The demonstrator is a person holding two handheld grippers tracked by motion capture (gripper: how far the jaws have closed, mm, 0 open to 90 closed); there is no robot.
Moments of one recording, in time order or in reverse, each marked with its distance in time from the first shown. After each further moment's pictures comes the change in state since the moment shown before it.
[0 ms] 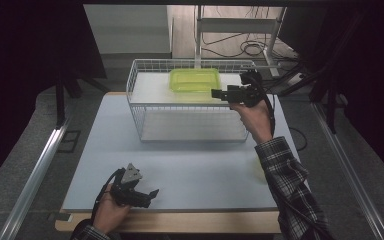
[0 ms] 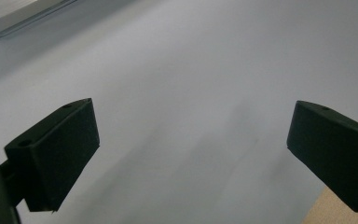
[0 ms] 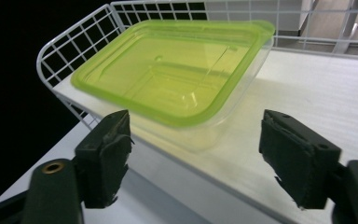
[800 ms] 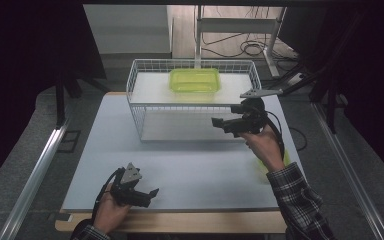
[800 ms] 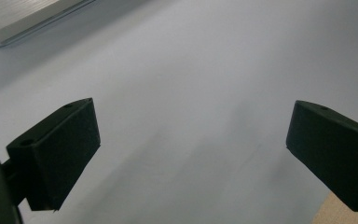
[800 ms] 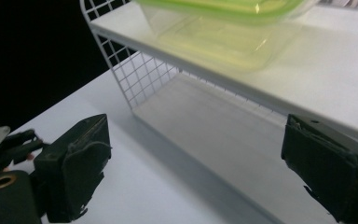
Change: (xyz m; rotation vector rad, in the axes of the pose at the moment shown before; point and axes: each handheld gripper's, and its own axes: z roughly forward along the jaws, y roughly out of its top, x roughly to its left) left arm 0.002 -0.001 0.001 -0.027 0.003 0.015; right arm 0.022 -0.055 -0.027 0.031 0.058 -0.167
